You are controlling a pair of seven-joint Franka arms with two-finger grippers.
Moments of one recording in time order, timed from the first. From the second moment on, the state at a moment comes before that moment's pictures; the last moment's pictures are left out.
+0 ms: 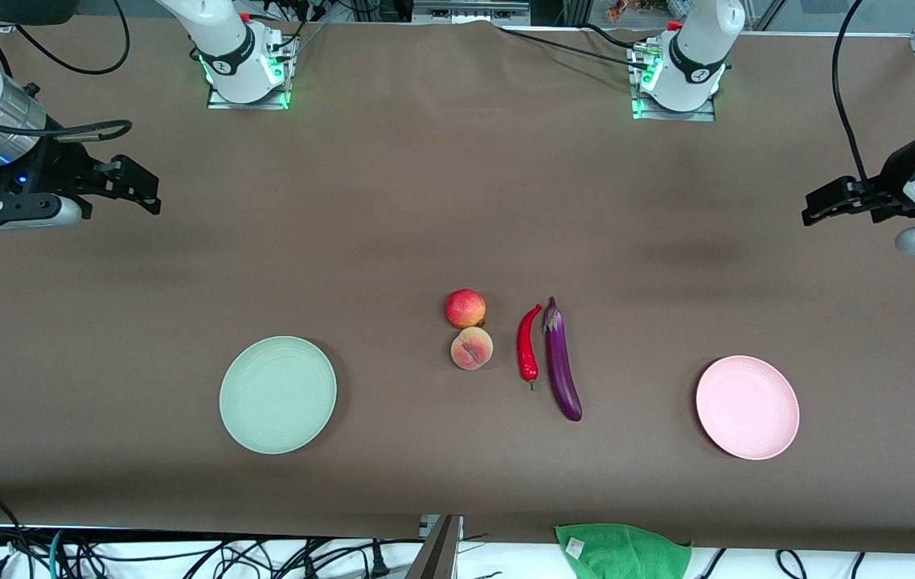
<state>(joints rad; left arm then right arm) 0.01 0.11 -0.03 -1.49 -0.02 1.49 -0.10 0.08 0.04 0.07 -1.59 0.02 1.65 0.09</state>
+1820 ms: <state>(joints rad) 0.01 0.11 -0.03 -1.49 -0.02 1.49 -0.10 0.08 0.07 0.09 -1.63 0.01 1.69 0.10</state>
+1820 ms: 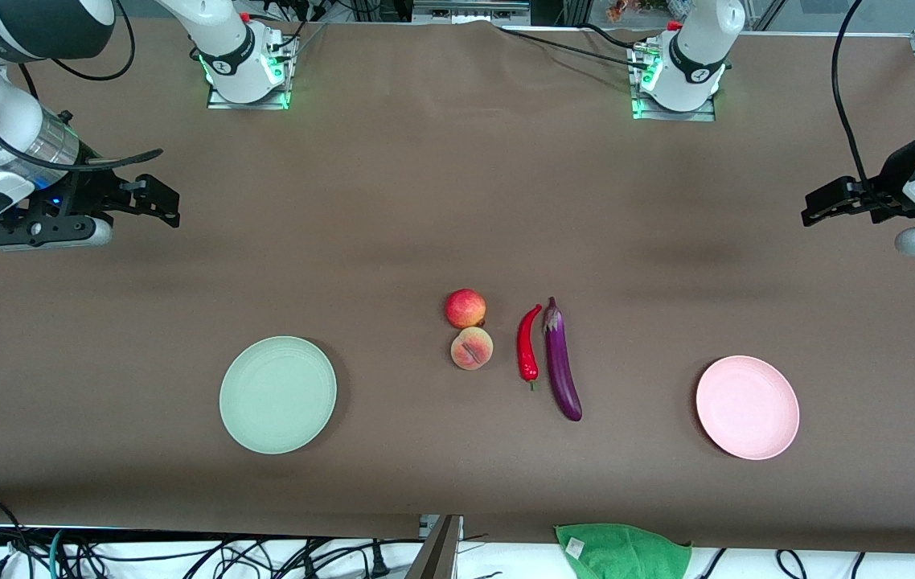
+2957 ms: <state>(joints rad) 0.01 0.11 -0.03 -1.49 -0.02 1.49 -0.10 0.08 -0.05 0.09 -1.76 0.01 1.66 0.10</state>
